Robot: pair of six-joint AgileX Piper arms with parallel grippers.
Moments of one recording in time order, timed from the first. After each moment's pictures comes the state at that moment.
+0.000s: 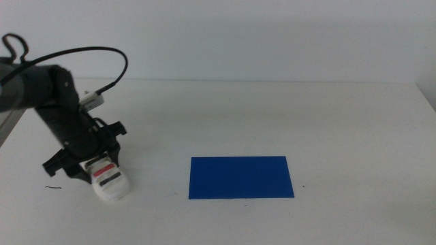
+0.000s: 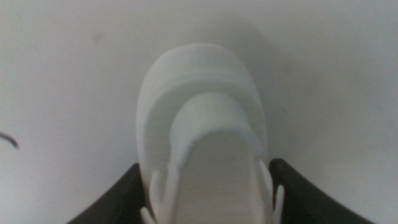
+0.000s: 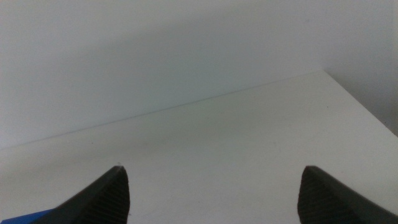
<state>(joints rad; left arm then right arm) -0.07 1.92 -1.21 -0.14 0.83 -0.63 0.03 0.00 0.00 -0.04 0.20 0.30</state>
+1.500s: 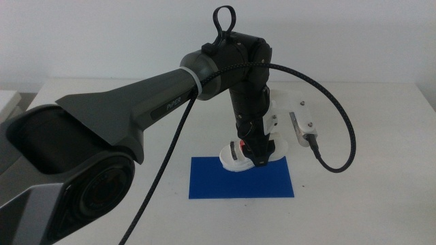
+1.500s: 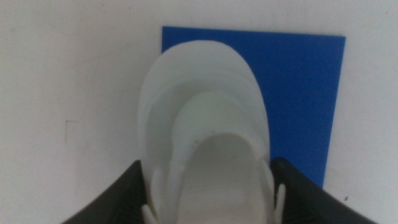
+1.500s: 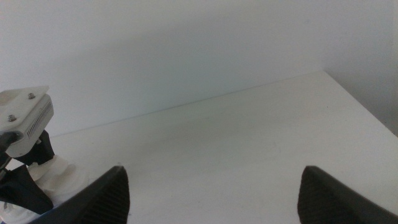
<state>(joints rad) -0.68 2.30 -2.07 -0.14 1.22 0.87 0.03 0.00 0.00 -0.04 0.20 0.30</state>
